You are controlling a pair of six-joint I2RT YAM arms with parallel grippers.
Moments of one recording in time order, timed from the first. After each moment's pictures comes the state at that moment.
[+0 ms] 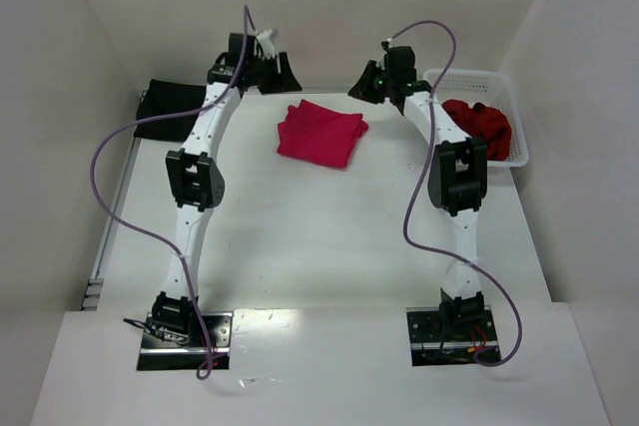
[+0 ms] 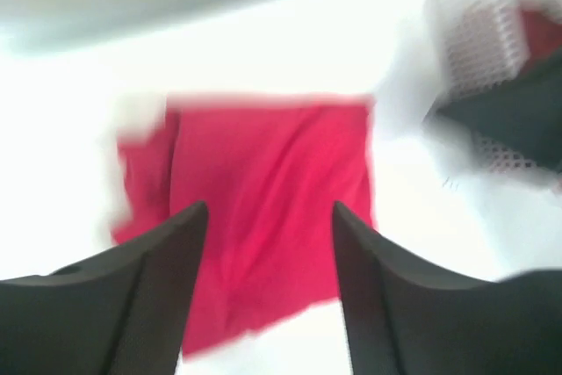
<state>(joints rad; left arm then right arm) -0.18 2.58 2.65 -0.73 0.50 -0.30 0.19 2.33 2.09 -0.29 -0.34 0.53</state>
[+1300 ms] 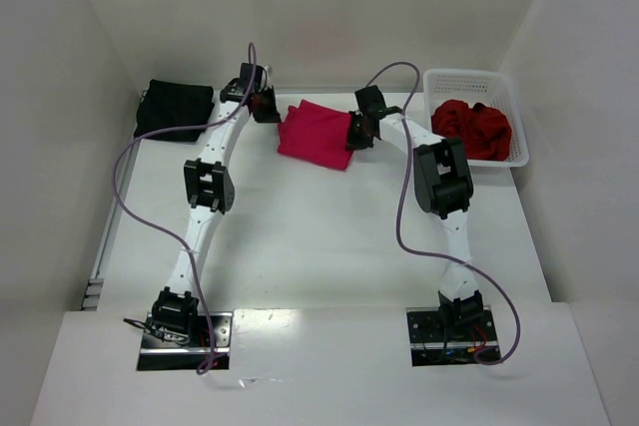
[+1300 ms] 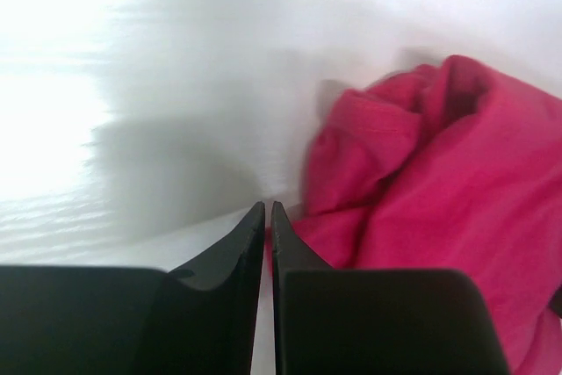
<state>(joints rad) -0.17 2.93 2.99 -0.89 0.22 -0.34 0.32 2.33 1.84 -0.45 -0.10 0.47</state>
